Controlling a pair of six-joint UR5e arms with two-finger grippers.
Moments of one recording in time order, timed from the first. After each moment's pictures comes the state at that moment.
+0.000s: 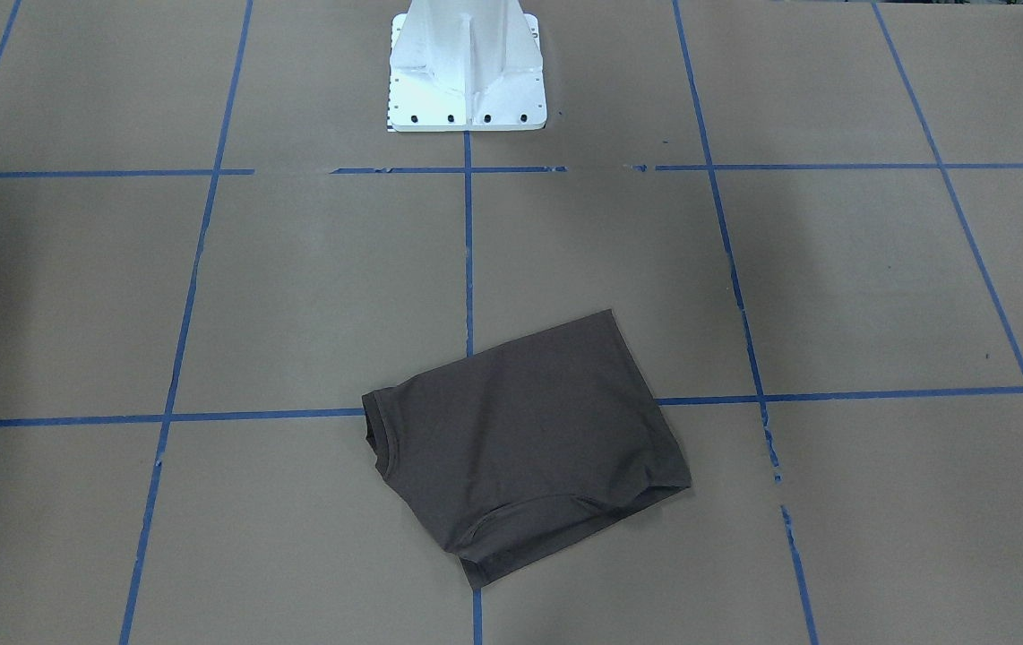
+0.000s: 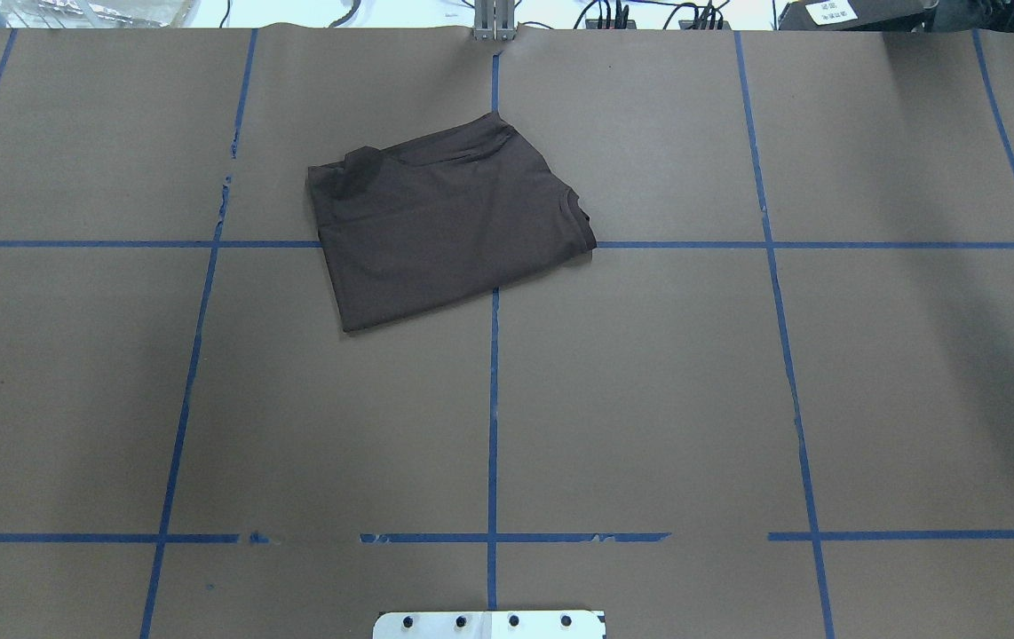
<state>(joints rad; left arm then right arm) -1.49 -1.74 -1.72 -1.70 -2.36 -0.09 1.52 -1.30 1.58 -1.74 2.35 0.24</state>
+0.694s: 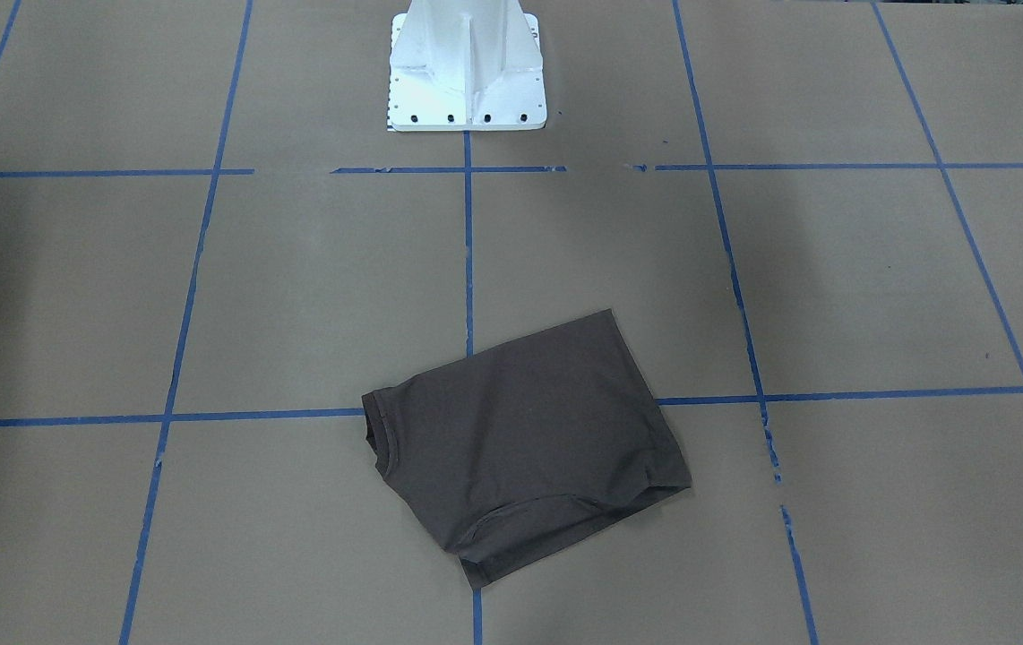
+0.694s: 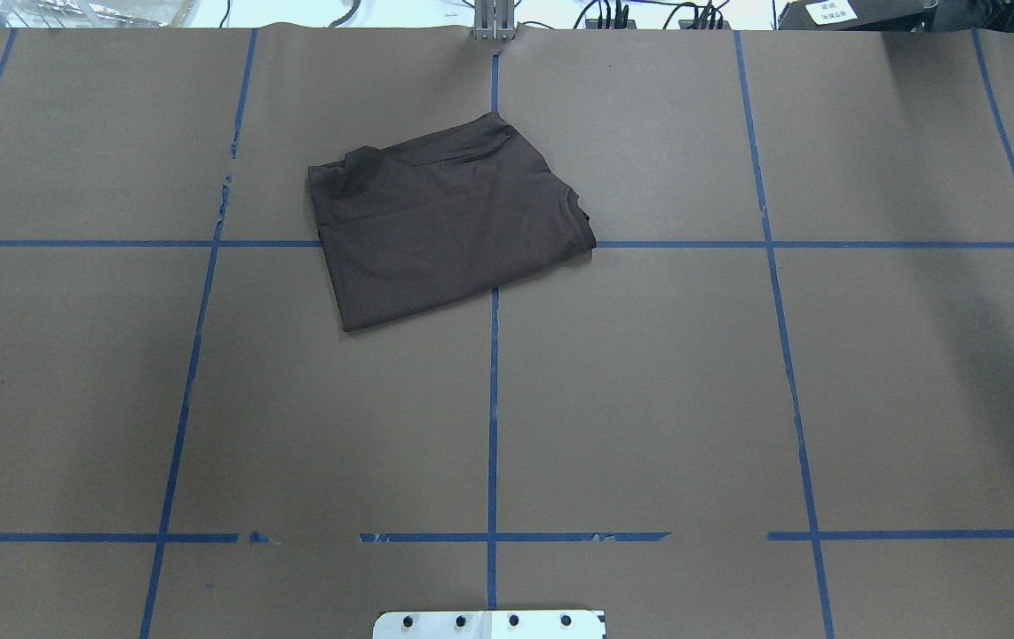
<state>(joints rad) -1.49 -1.76 -1.71 -1.63 -2.37 -0.09 1.52 -1.32 1.58 -1.74 2.37 0.24</state>
